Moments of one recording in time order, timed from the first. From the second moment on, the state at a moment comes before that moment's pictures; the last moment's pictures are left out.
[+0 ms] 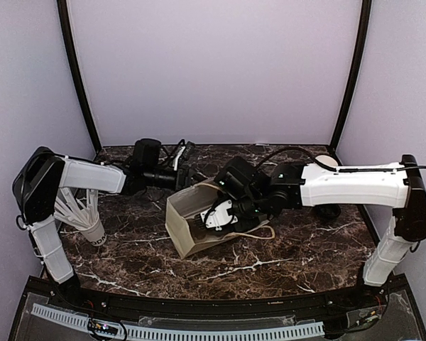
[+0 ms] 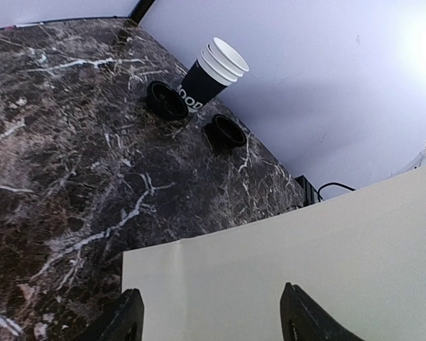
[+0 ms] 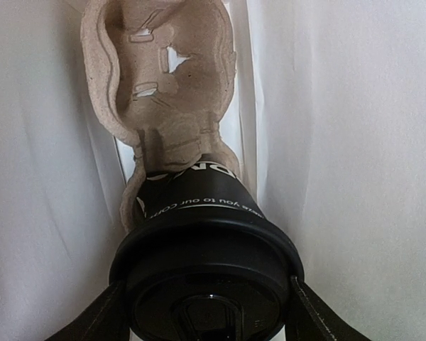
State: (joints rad) left arm -0.58 1.82 1.08 0.31 0.82 -0.42; right arm 1.14 1.68 1.35 -0.65 0.30 -0.99
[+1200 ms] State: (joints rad) left arm -0.51 1.49 1.09 -0.01 0.67 -0.26; right arm 1.05 1.92 1.76 -1.07 -0.08 -0.77
